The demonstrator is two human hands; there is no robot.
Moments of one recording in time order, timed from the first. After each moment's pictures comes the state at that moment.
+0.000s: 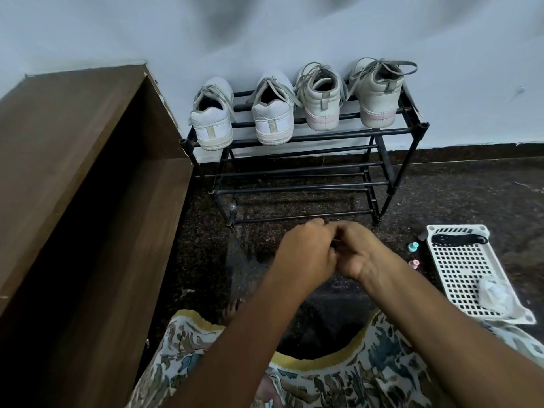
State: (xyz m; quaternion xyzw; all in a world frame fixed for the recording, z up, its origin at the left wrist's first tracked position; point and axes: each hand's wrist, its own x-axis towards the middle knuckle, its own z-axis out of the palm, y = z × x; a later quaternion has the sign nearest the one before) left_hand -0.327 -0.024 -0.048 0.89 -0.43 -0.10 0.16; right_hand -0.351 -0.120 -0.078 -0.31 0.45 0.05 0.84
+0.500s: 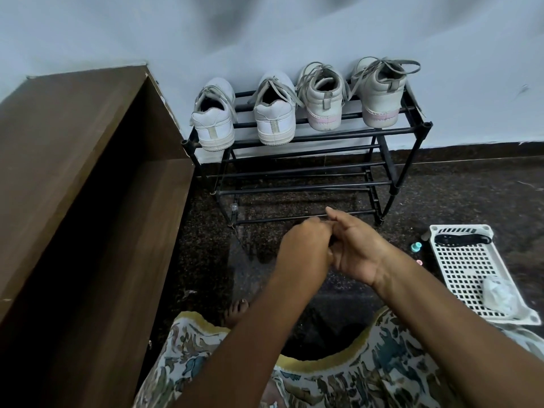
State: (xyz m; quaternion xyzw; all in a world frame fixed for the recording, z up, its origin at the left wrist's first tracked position) left_hand -0.323 -0.026 -0.051 0.90 -0.39 -0.09 0.18; right_hand -0.359 -0.122 -0.067 -0.37 0.32 0.10 0.87
